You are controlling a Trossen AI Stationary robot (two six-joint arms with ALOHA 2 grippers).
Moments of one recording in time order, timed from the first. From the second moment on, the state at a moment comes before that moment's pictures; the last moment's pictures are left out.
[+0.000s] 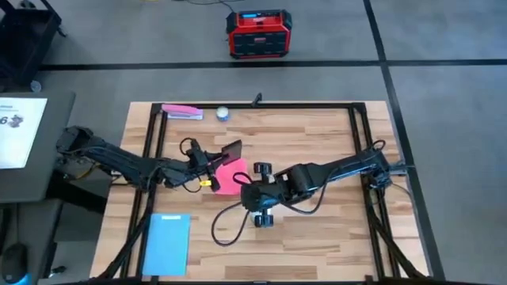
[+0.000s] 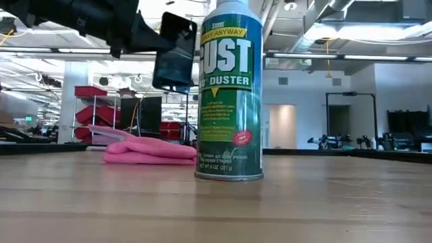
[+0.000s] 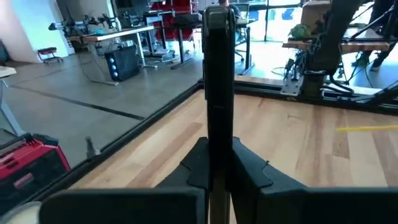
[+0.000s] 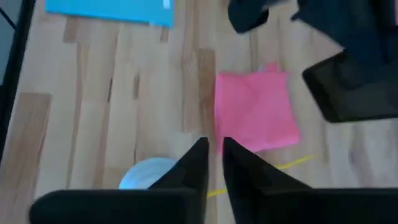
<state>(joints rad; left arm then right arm) -0.24 1.04 0.45 0.42 -0.78 -0.07 0.33 2.04 2.19 -1.12 0.31 0.14</state>
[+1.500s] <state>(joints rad) -0.20 0.88 0.39 0.20 -0.79 -0.14 0.32 2.01 2.19 -1.04 0.39 0.03</state>
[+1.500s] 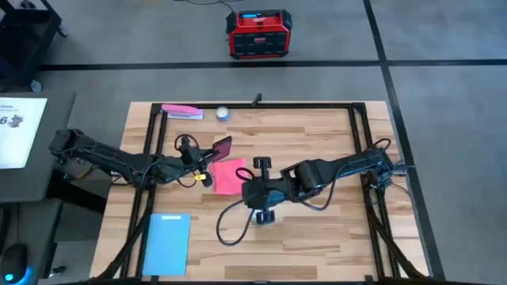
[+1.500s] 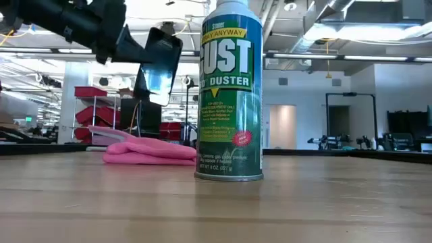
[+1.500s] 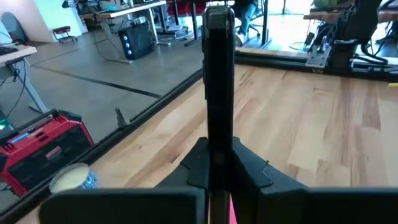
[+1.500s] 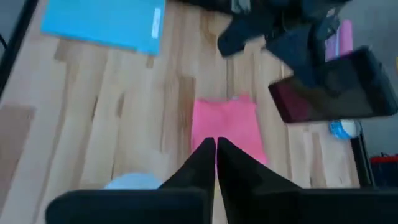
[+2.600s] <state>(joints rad) -0.21 0.69 0.29 0.22 -0.79 -0.11 0.08 1.81 1.65 -0.19 -0.13 -0.13</state>
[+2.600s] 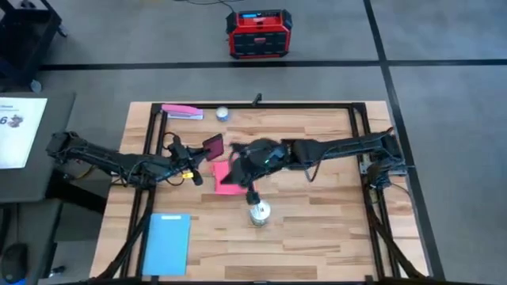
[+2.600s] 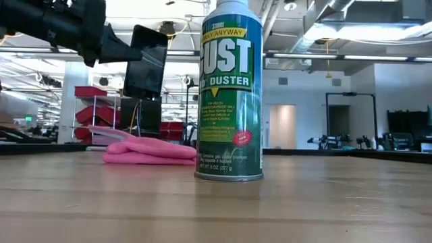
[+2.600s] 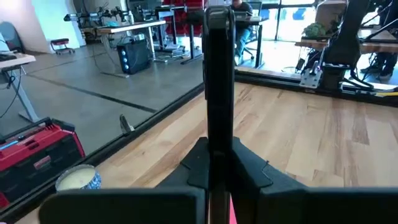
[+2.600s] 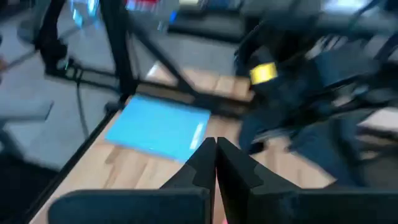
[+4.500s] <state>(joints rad) -0.10 0.70 0.29 0.19 -0.78 -0.10 -0.14 1.84 1.27 -0.06 -0.17 -0.26</state>
